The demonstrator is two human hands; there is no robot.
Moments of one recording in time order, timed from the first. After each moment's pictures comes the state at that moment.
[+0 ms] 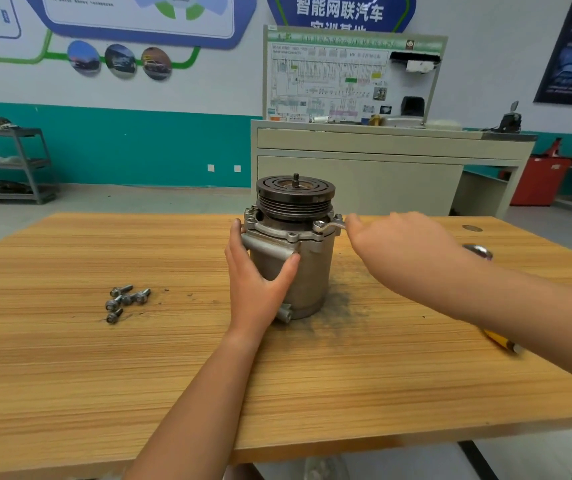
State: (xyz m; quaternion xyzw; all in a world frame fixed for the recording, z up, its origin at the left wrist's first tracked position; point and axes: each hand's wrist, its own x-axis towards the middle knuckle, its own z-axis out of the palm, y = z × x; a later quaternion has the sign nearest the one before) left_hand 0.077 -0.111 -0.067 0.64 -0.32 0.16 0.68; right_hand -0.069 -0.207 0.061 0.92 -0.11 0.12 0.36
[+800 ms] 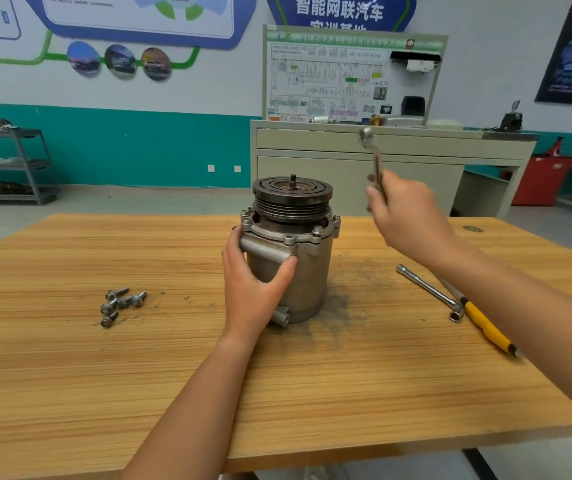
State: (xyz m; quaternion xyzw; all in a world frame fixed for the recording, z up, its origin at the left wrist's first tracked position) left_hand 0.079 -0.110 -0.067 0.66 -0.30 0.16 0.67; right_hand -0.041 -0.257 0.060 0.92 -0.14 0.37 -0.02
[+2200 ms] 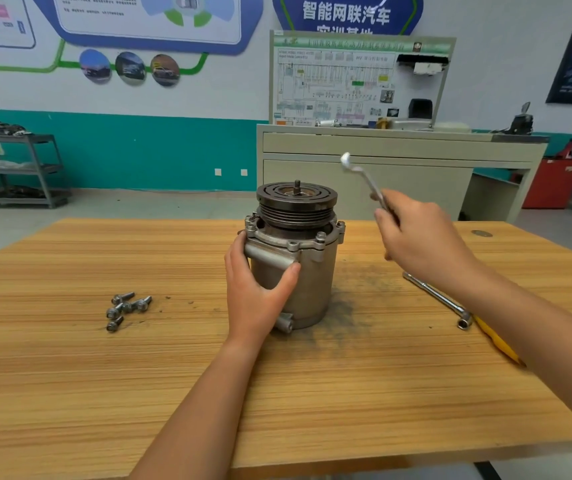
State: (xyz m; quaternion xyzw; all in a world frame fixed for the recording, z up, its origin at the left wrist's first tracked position) left_hand 0.075 -0.108 -0.063 0.67 -0.29 0.18 0.65; right_hand -0.058 -0.246 0.053 0.93 -0.12 0.35 -0.08
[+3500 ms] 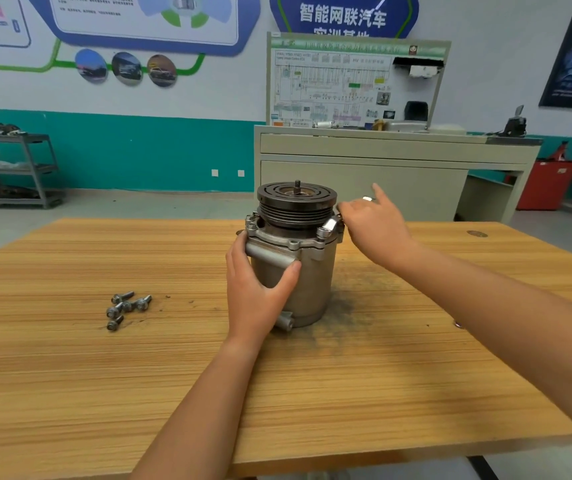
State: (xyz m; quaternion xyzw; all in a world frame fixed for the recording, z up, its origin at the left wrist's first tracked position) left_hand 0.073 -0.107 -0.061 0.68 -0.30 0.18 0.65; right_hand 0.007 -0.272 0.038 0.93 -0.11 0.23 0.26
